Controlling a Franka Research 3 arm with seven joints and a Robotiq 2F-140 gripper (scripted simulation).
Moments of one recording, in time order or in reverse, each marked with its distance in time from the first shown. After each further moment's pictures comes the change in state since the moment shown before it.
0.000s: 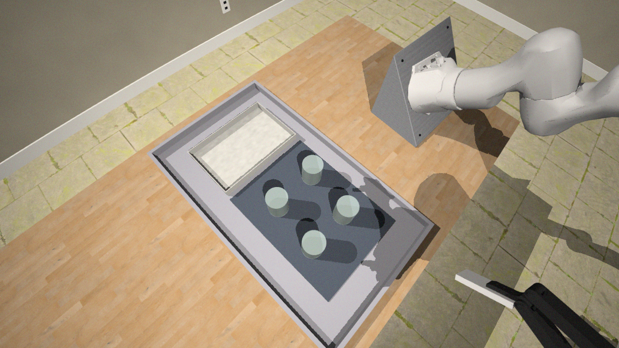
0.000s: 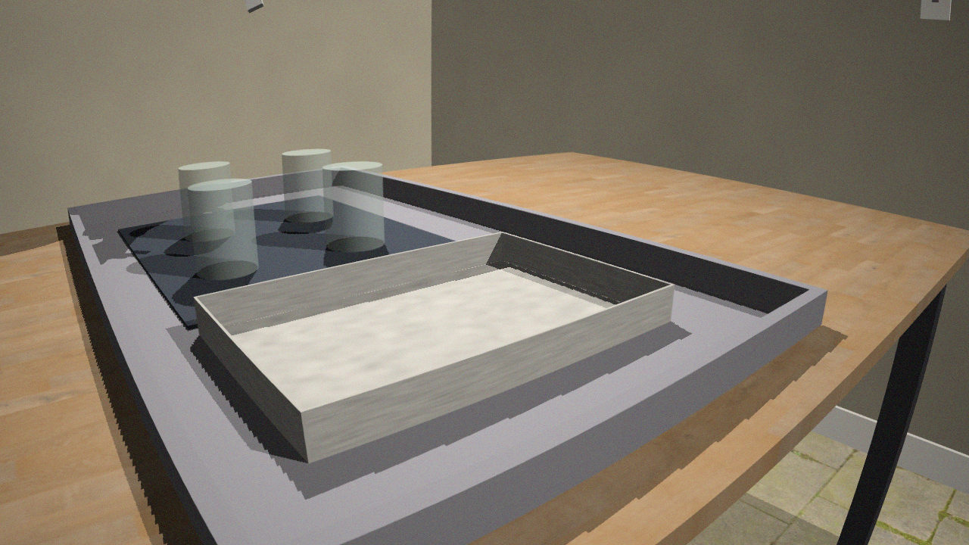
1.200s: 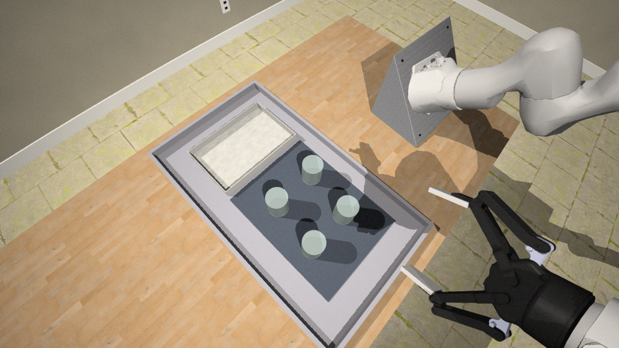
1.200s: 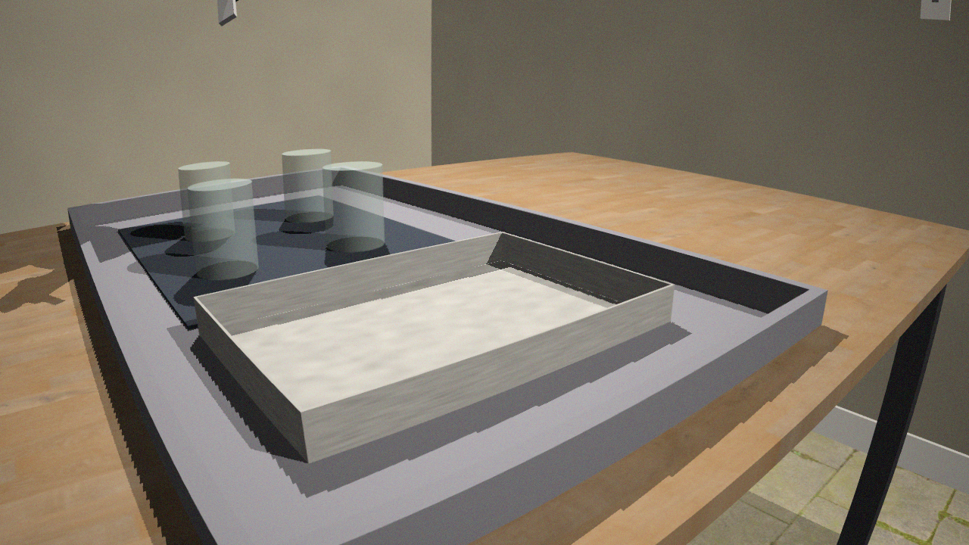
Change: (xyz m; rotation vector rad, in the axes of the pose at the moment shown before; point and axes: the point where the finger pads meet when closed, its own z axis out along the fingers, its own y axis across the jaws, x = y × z) arm -0.035 0.094 0.095 -0.135 -0.046 0.147
